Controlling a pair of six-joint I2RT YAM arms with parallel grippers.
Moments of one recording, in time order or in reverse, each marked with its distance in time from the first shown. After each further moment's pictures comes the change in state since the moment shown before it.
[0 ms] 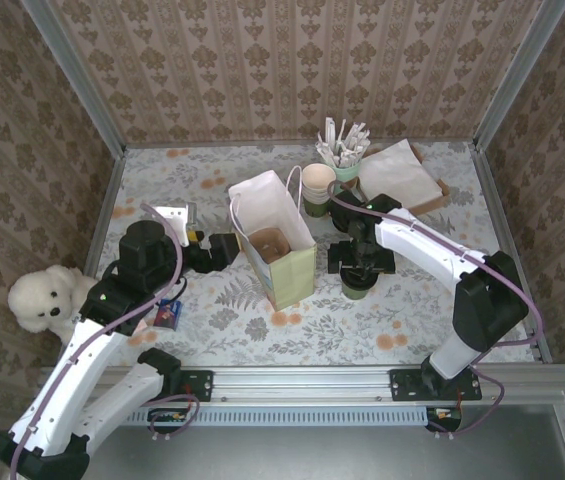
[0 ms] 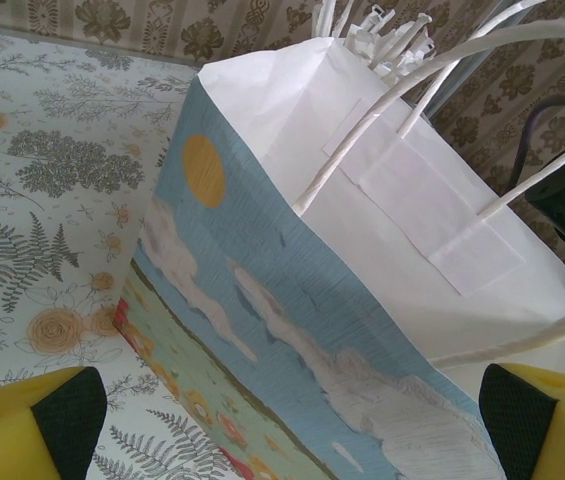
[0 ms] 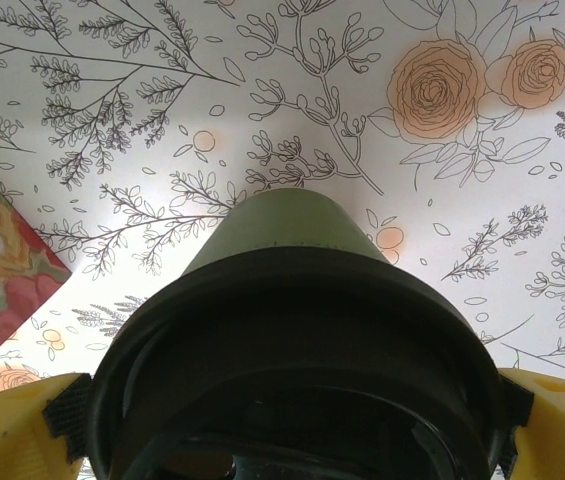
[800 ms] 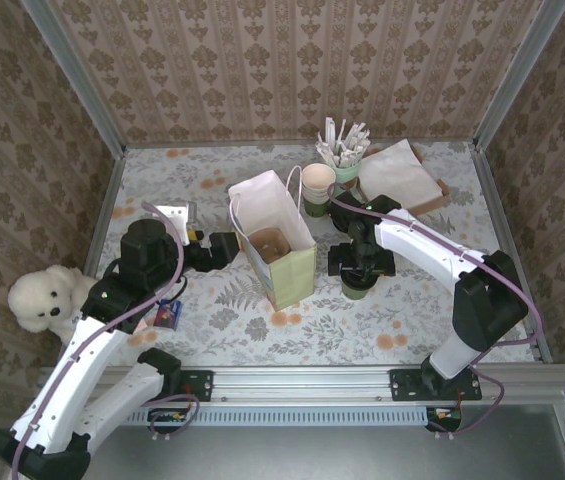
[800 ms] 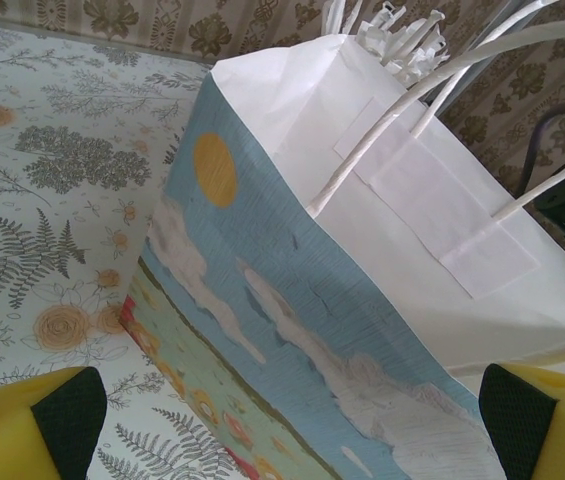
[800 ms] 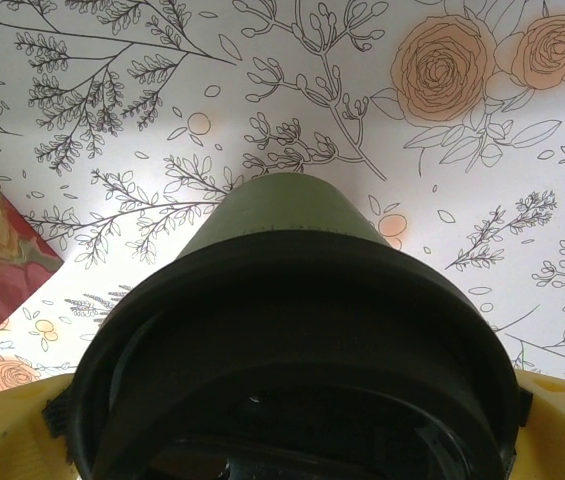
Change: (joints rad) left arm 0.006 0.013 0.000 0.000 0.000 0.000; right arm 0.000 0.001 -0.013 -0.005 -0.016 0.001
